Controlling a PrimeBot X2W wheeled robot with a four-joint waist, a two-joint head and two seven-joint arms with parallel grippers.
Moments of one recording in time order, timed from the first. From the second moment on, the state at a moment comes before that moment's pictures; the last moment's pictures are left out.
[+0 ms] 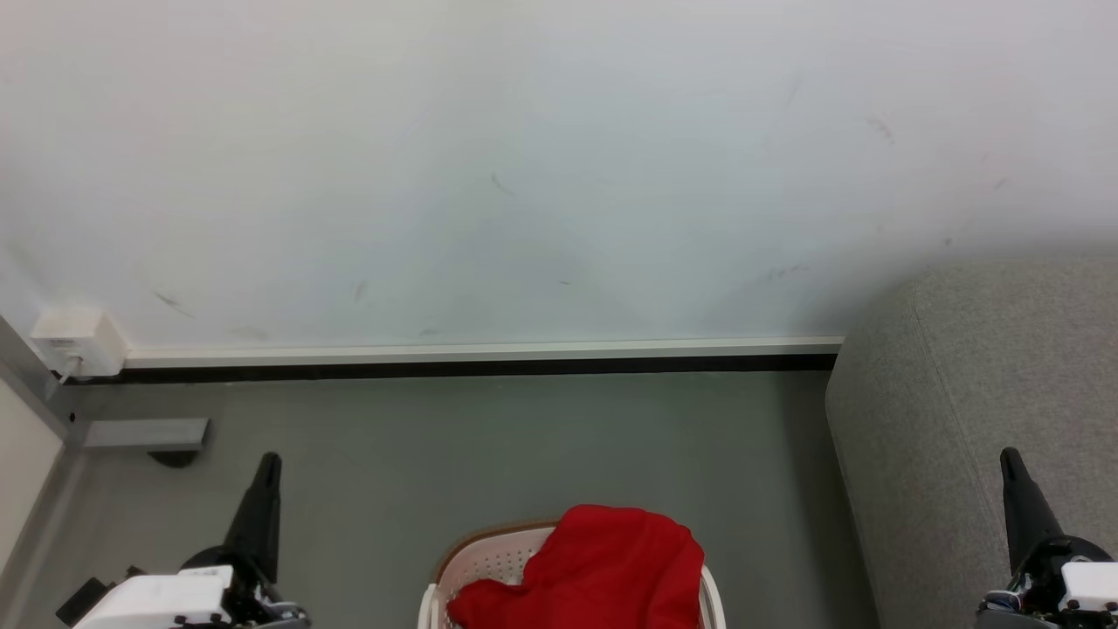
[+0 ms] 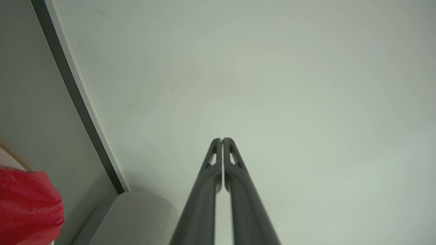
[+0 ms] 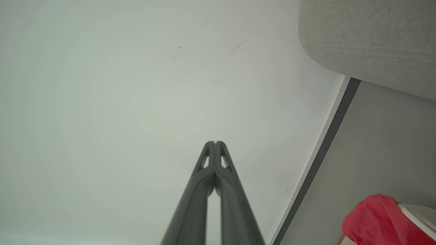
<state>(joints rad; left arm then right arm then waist) -0.10 0.05 0.12 0.18 -1.60 -0.07 0.11 -0.12 -0.27 0.18 0.21 1.87 0.13 -0.12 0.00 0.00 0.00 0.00</state>
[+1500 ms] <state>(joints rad) -0.07 0.04 0.09 0.21 -1.57 -0.07 0.07 -0.08 -0.24 0.19 0.23 1.74 0.13 -0.15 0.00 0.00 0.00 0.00</state>
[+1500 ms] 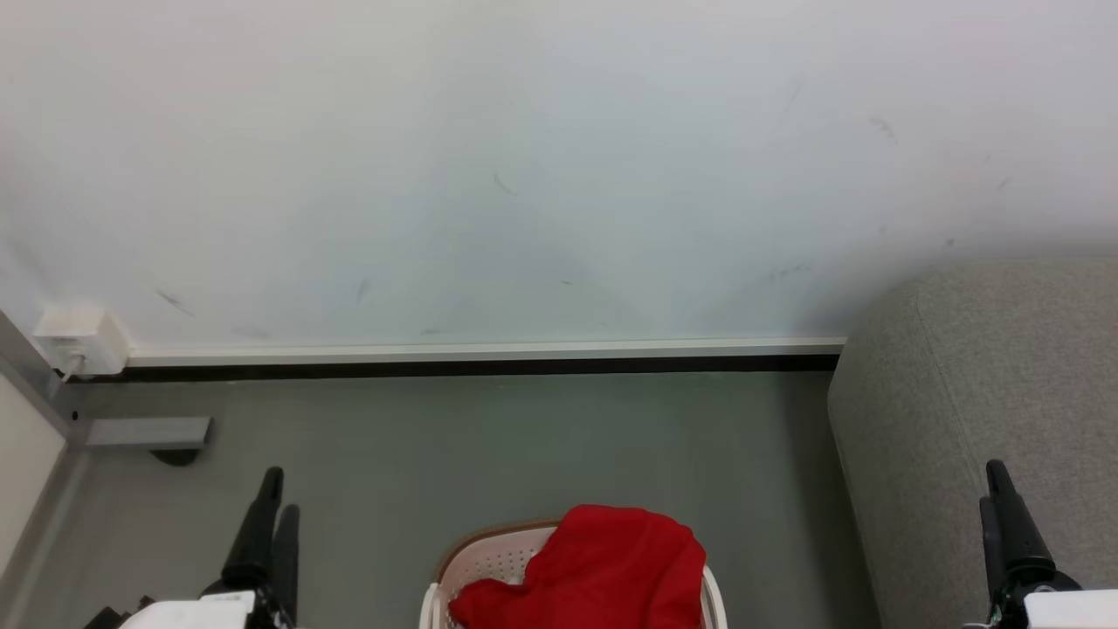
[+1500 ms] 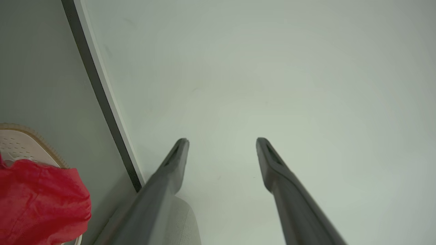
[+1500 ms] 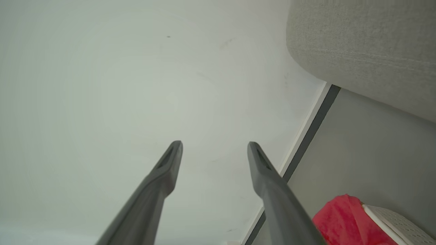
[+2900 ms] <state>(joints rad) -0.03 0.04 0.04 0.17 -0.74 -0.06 -0.10 -0.05 -0.15 0.11 0.19 0.64 0.13 -0.20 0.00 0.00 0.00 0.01</state>
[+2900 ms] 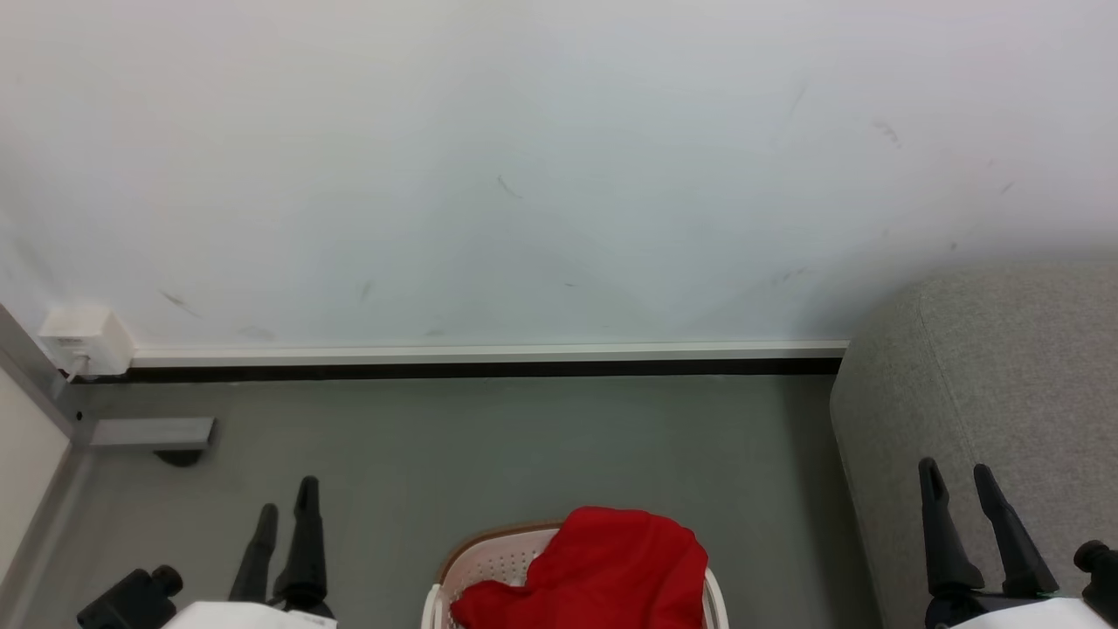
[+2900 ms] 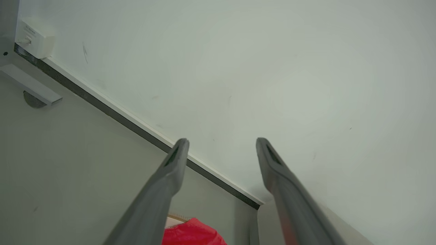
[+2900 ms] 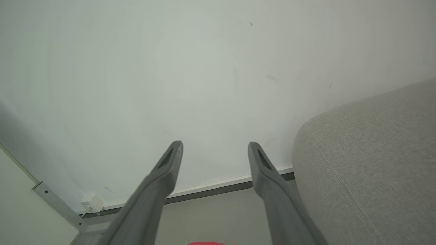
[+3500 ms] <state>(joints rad) -0.01 0.04 0.03 0.17 -0.51 -0.07 -0.15 -0.04 -0.12 0.07 0.20 0.39 0.13 -0.22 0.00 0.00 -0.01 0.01</state>
